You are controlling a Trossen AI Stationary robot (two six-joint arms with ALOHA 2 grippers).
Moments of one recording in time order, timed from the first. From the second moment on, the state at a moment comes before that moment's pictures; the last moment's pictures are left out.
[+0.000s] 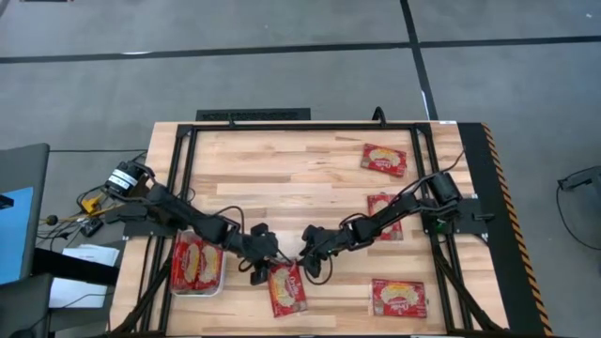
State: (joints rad) left arm -0.41 1.64 0.73 0.17 -0.12 -0.54; right arm 0.29 2.02 0.95 0.45 0.01 0.83
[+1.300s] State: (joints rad) left arm -0.46 1.91 0.73 0.41 -0.07 -0.72; right arm 0.39 2.01 0.98 0.40 -0.03 1.04
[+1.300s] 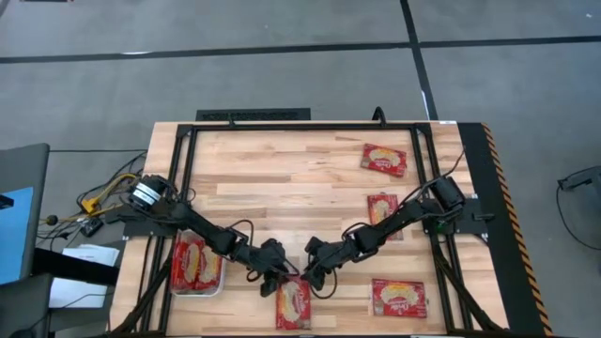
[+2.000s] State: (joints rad) left arm -0.41 1.79 0.84 0.19 -0.14 -0.41; right arm 0.33 1.88 1.04 0.05 0.10 0.30
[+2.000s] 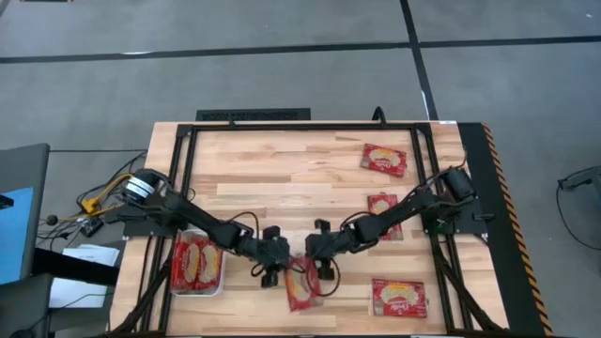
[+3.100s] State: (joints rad) left arm -0.37 1.59 0.86 0.10 -0.36 -0.29; right arm 0.41 1.71 1.33 -0.29 0.51 0.04
